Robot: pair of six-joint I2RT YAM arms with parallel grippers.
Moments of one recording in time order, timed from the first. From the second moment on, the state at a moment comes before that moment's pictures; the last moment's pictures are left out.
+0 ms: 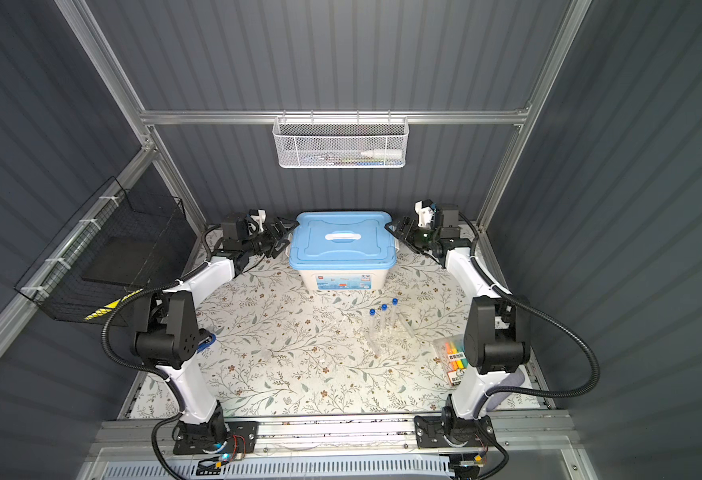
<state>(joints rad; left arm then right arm) -0.14 1.86 1.38 0.10 0.64 -0.95 0.06 1.77 1.43 -0.19 -0.68 0.62</state>
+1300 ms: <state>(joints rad) -0.11 1.95 1.38 0.19 0.73 -1.03 0.06 1.86 1.49 -0.19 -0.69 0.63</state>
